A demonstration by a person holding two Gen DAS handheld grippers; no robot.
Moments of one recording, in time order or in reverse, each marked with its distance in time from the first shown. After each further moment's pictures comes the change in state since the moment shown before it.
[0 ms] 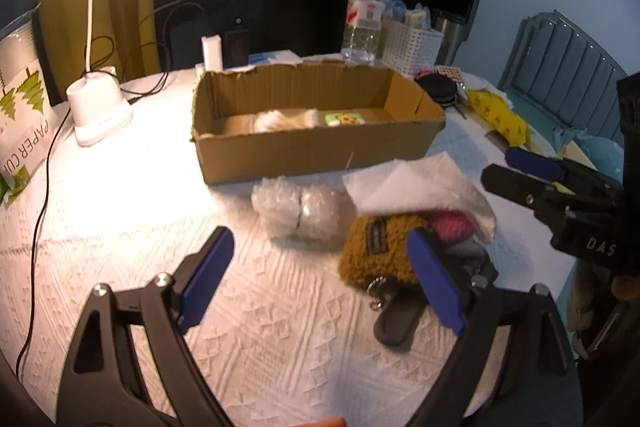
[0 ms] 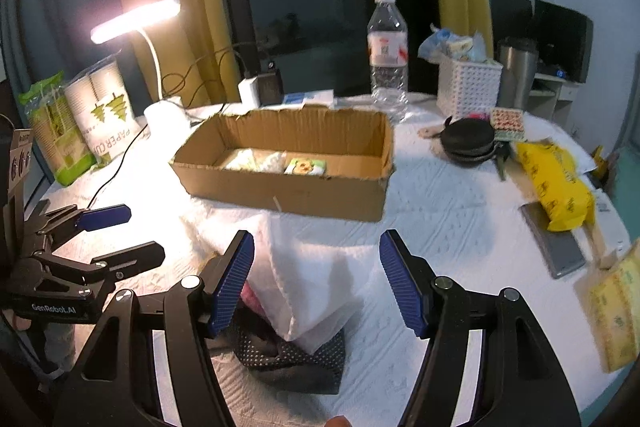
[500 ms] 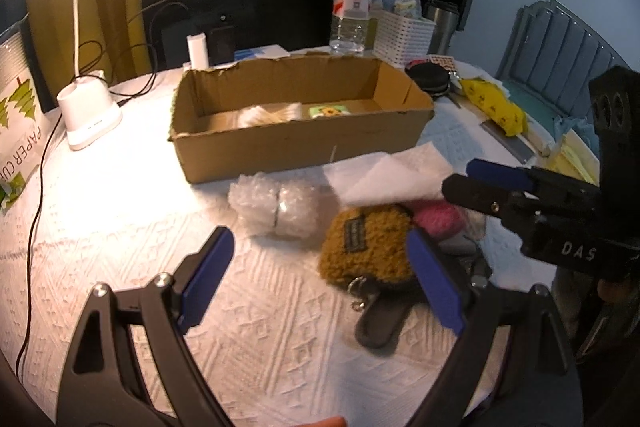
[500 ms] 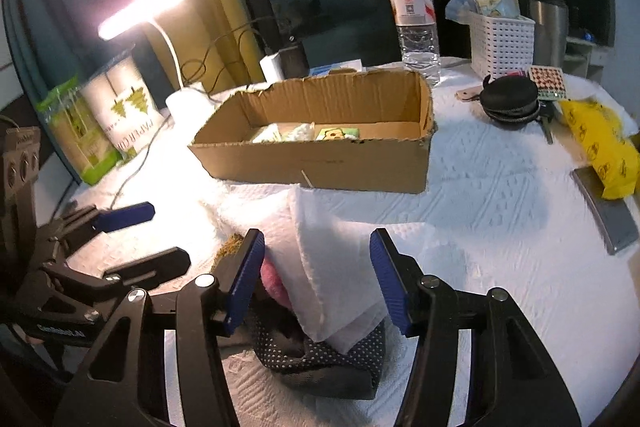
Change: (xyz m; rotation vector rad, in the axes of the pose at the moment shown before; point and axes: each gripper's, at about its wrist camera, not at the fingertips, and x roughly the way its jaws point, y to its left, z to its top) left arm 0.007 -0.023 0.005 0.038 0.018 0.004; right arm 0.022 -0.012 -0.008 0.079 0.044 0.140
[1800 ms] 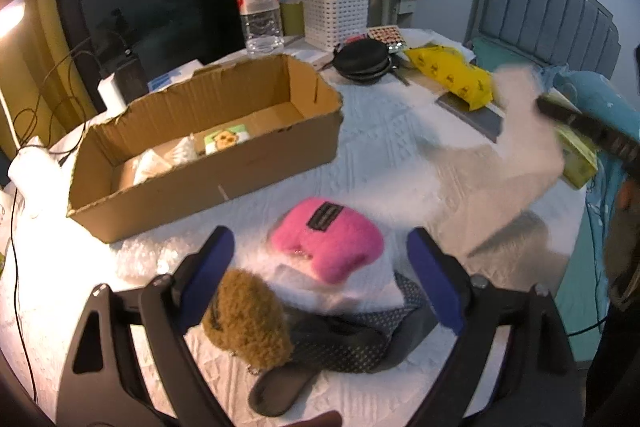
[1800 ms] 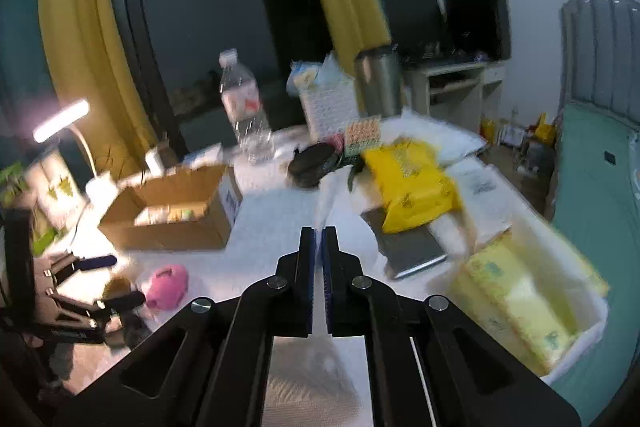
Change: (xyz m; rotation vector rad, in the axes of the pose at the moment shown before) left arm 0.050 -0.091 0.032 0.190 0.053 -0.043; right arm -0.105 -0.133 -0.012 0.123 -0.179 -0.272
